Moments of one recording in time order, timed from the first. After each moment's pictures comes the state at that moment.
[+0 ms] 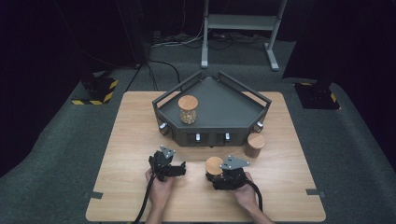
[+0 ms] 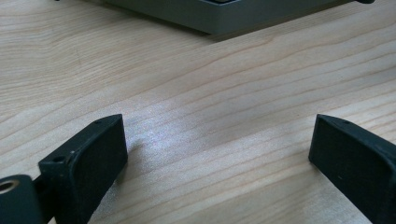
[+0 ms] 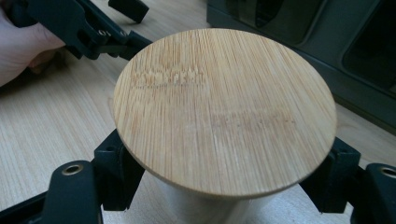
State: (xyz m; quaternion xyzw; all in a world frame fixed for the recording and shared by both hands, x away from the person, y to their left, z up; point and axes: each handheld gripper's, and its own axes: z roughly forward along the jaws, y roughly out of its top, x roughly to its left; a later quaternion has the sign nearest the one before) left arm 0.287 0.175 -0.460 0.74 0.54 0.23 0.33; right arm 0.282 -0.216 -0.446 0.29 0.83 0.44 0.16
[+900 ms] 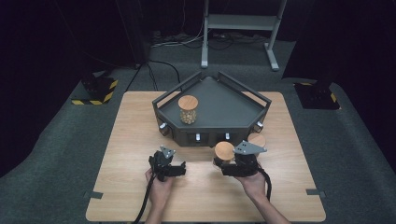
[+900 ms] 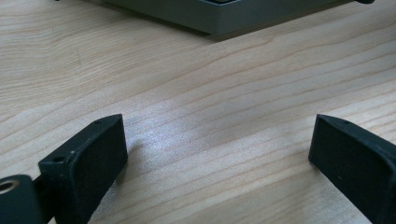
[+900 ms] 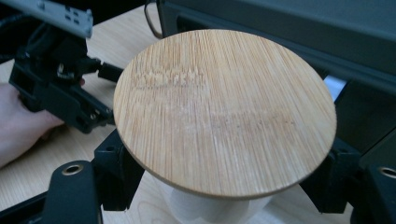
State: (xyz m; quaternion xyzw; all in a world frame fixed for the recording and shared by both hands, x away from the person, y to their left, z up) left arm 0.287 0.175 -0.460 0.74 0.54 0.23 0.32; right arm 0.291 -0.243 -0.394 0.33 0.80 0.48 0.17
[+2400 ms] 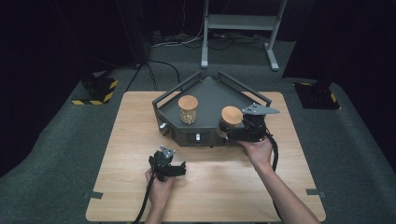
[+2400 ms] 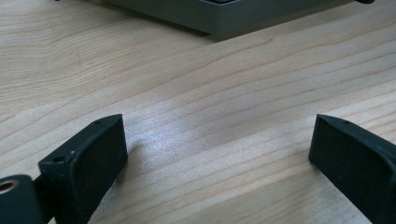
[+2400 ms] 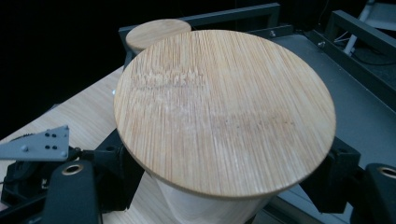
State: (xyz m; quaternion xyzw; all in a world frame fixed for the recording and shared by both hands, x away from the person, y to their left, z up) left arm 0.287 0.175 -0.460 0.74 0.54 0.23 0.32; right arm 0.337 -0.244 -0.309 0.37 0.76 0.50 0.19
